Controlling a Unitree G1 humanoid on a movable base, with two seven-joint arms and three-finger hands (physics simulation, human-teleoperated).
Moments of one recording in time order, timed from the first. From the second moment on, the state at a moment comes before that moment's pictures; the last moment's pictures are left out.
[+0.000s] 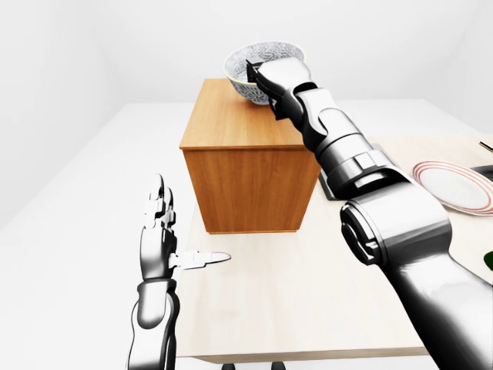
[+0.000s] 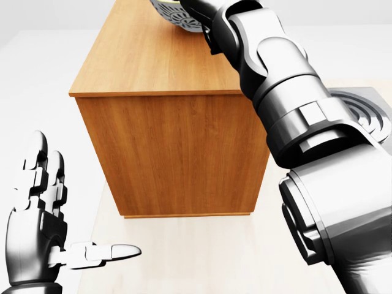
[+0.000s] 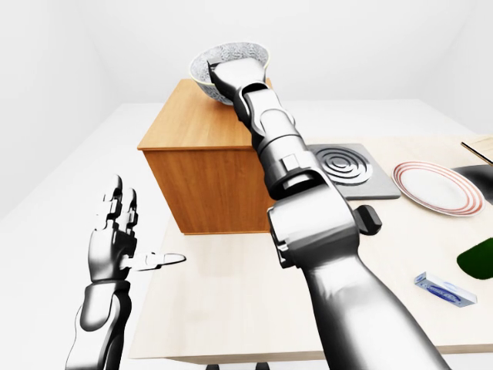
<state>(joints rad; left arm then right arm) 0.15 -0.01 0.02 -0.37 0.03 -0.09 0.03 -1.58 -0.15 0.08 1.32 -1.27 -0.09 0.03</state>
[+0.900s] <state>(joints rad) 0.15 -0.01 0.02 -0.37 0.03 -0.09 0.02 -1.64 -0.18 0.05 1.29 -1.31 -0.09 0.04</state>
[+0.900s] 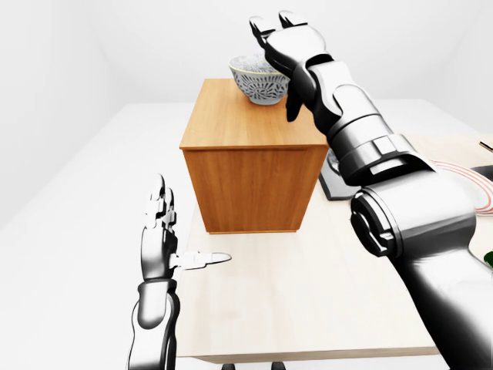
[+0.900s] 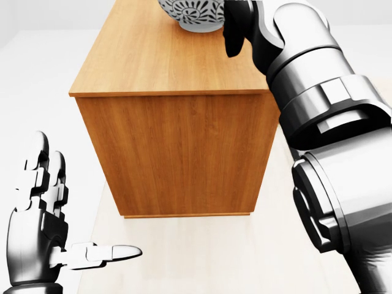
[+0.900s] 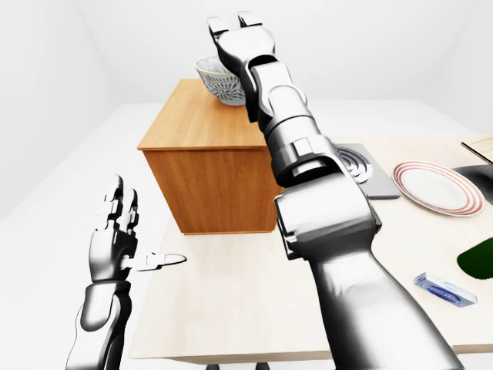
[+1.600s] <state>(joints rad) 0.14 -0.01 0.02 -0.34 0.04 -0.09 0.03 -1.84 -0.65 -0.02 1.33 -1.42 -0.09 0.13</state>
